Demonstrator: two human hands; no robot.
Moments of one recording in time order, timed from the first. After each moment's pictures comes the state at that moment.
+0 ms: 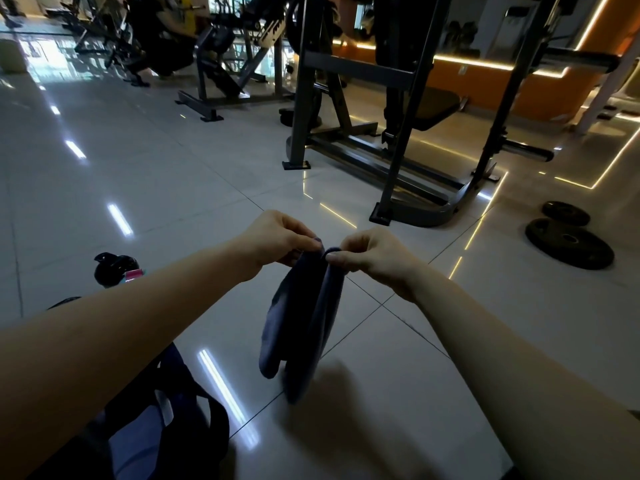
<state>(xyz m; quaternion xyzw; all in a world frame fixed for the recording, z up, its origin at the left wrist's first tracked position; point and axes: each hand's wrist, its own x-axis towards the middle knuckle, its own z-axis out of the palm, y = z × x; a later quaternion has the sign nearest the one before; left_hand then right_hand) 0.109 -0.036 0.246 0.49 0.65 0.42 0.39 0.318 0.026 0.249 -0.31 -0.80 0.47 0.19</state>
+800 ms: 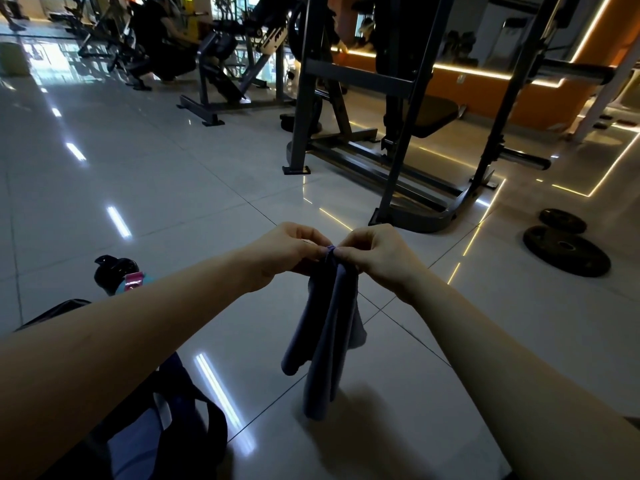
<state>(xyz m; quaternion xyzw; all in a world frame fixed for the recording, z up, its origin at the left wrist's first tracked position) 0.124 -0.044 0.250 0.51 0.59 0.42 0.46 0.315 0.021 0.257 -0.33 -0.82 0.38 0.25</state>
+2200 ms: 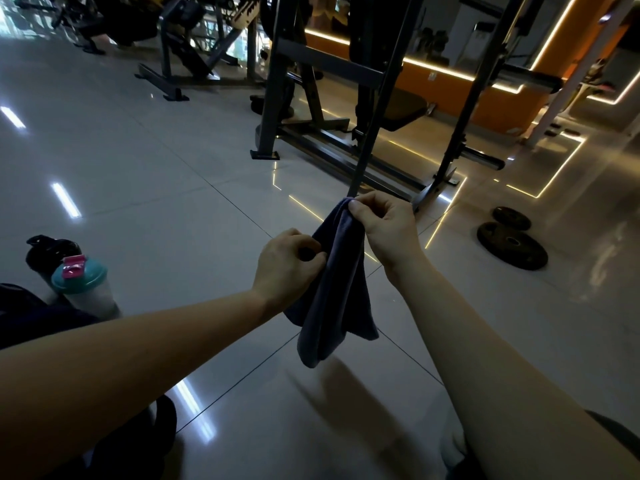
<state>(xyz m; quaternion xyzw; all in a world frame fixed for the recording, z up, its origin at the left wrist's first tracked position) 0.204 -0.026 0.189 0.57 0.65 0.49 0.12 0.356 0.034 0.274 -0.39 -0.71 0.38 0.45</state>
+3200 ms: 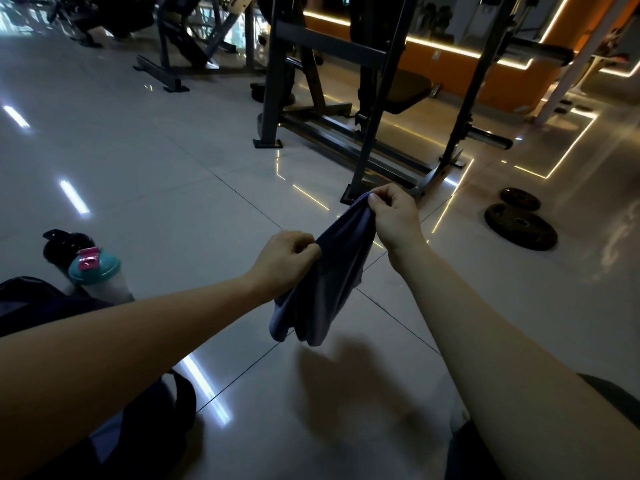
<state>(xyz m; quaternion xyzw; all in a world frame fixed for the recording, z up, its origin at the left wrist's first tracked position) 0.186 -0.041 0.188 0.61 0.63 0.42 0.22 0.353 0.044 0.256 -0.48 -0.64 0.41 0.44</state>
